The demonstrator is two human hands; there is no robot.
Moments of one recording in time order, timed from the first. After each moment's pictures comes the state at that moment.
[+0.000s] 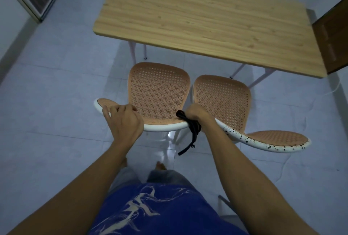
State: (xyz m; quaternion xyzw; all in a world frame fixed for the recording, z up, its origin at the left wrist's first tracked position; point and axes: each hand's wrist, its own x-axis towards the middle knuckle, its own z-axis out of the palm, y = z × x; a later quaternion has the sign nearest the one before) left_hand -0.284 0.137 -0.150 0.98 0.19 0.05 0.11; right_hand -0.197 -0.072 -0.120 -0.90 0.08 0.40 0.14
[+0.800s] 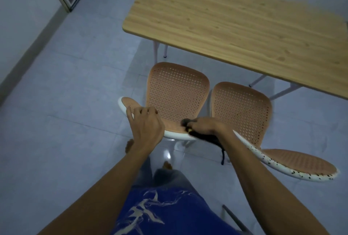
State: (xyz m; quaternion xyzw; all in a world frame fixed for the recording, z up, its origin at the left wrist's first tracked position) left_hand -0.285 0.140 -0.152 0.98 0.17 0.05 0.13; right_hand -0.195 -0.048 -0.124 -0.86 -0.11 0.49 0.08
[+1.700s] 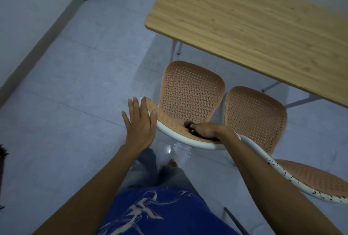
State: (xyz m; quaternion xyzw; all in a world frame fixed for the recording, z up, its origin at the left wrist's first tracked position) left_hand -0.300 0.220 -0.162 0.93 0.23 -0.04 0.29; right_hand -0.183 0.014 -0.138 -0.80 -0.14 0.58 0.07
